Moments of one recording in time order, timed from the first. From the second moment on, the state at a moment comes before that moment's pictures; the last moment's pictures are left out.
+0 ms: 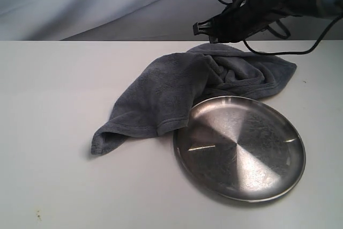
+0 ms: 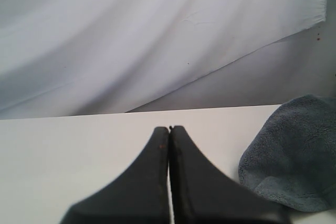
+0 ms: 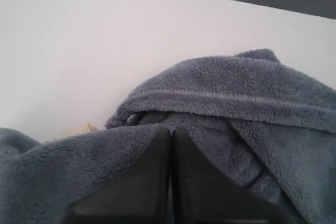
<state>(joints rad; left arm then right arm) -0.13 0.00 0.00 -0.06 0.10 0.06 0.42 2.10 -1.67 0.36 0.50 -0.26</state>
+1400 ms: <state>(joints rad) -0.13 0.00 0.00 -0.06 0.10 0.06 0.64 1.98 -1.56 0.18 0.88 -0.19</state>
